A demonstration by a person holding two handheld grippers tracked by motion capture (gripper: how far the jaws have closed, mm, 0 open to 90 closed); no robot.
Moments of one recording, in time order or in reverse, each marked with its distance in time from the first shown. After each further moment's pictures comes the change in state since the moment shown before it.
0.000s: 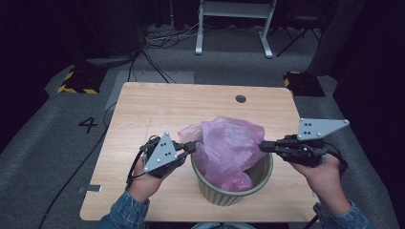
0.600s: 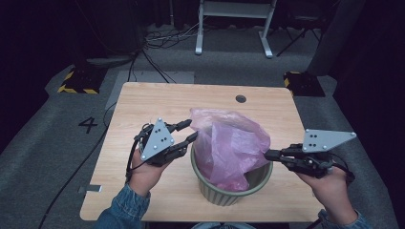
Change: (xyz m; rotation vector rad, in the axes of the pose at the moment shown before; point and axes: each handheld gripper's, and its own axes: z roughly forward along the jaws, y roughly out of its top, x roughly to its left) left arm 0.010 0.031 -0.004 -0.071 0.092 -0.046; right arm 0.015 -0.011 -0.007 0.017 -0.021 -0.028
